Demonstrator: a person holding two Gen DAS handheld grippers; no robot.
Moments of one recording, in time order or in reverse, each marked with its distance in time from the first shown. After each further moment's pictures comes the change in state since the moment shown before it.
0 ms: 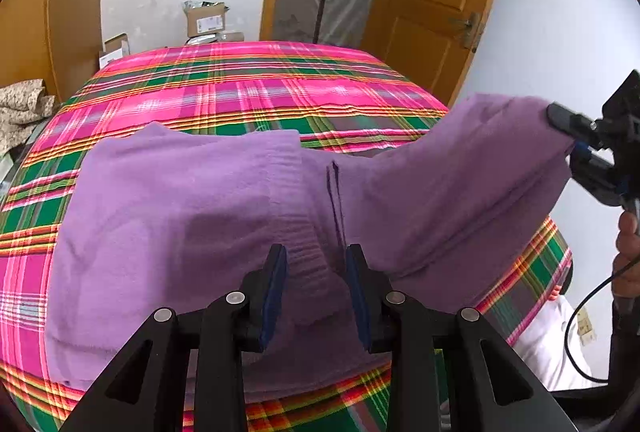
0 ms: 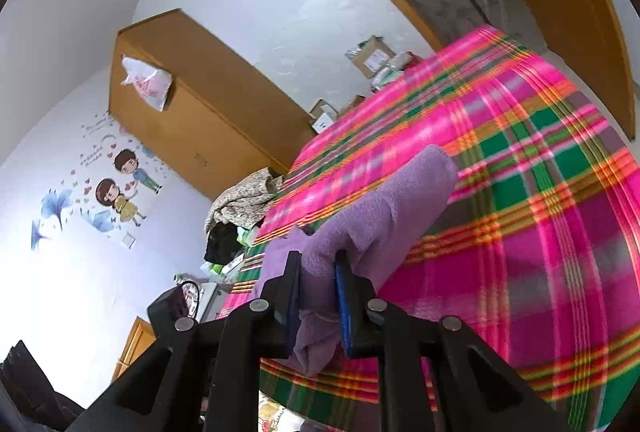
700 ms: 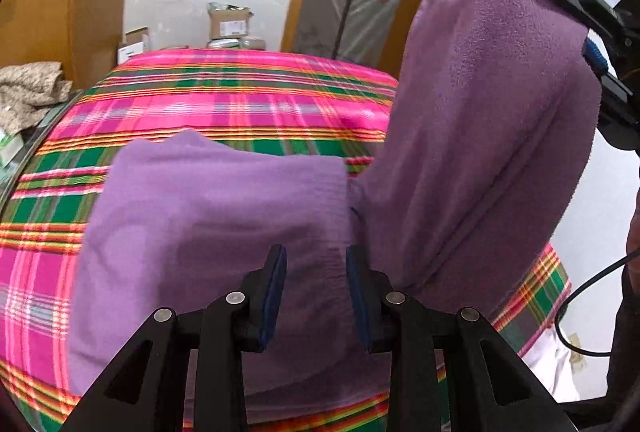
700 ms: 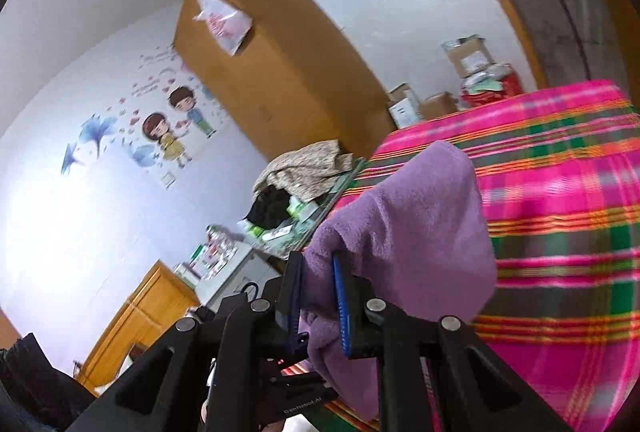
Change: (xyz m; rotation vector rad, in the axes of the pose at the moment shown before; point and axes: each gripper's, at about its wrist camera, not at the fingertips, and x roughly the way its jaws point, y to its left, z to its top) left arm -0.016 0.038 0.008 -0.104 -0.056 0.019; right arm 0.086 0.123 0.036 -0.264 0.135 0.174
